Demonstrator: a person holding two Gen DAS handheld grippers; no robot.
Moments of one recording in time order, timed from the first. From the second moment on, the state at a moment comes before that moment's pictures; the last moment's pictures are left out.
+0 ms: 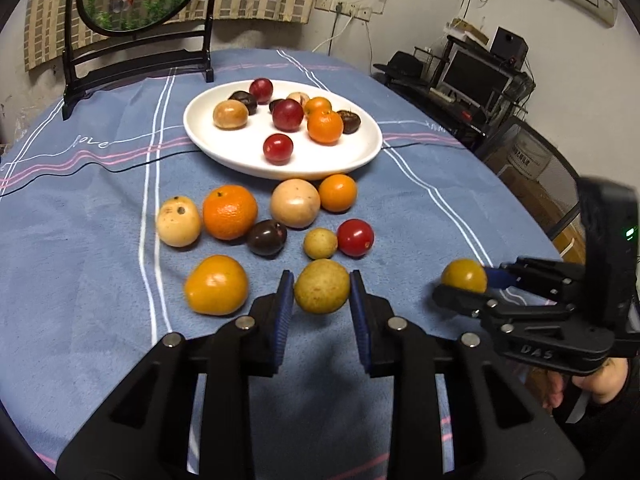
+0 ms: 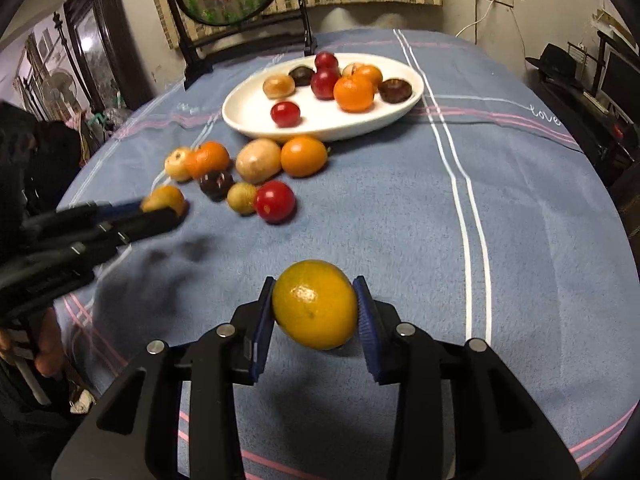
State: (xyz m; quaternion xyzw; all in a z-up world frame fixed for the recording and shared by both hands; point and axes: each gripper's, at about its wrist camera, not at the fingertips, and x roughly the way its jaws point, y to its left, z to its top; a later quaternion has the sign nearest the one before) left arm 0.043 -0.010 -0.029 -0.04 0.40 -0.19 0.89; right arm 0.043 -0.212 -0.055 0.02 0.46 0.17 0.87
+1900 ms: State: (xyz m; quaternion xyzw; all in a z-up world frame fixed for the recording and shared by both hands) left arm 0.096 0.030 0.010 -0.07 0.39 -0.10 0.91; right arm 0.098 -0.184 0.004 -0.01 0.42 0.19 0.89
